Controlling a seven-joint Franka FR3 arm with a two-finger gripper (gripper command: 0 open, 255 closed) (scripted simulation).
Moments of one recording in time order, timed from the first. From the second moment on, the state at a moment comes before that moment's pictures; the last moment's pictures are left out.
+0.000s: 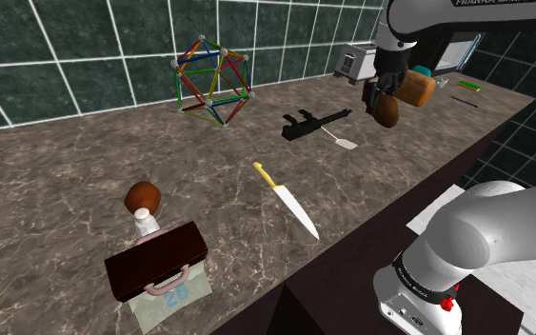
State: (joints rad) arm -0.13 -0.65 -0.06 -2.39 -0.29 1.71 -0.07
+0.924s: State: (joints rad) arm -0.01 -0.48 0.22 -2.23 -0.13 1.65 0.26
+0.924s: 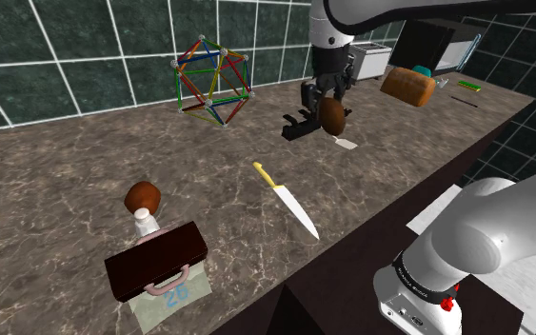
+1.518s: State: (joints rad) arm 0.04 -0.27 0.38 -2.02 -0.10 1.62 0.48
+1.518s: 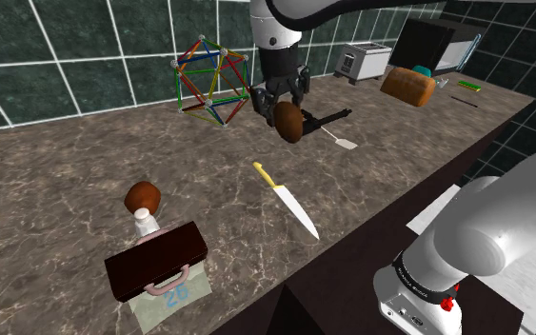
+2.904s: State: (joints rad) arm 0.32 0.43 0.58 -1.25 -0.33 1.39 0.93
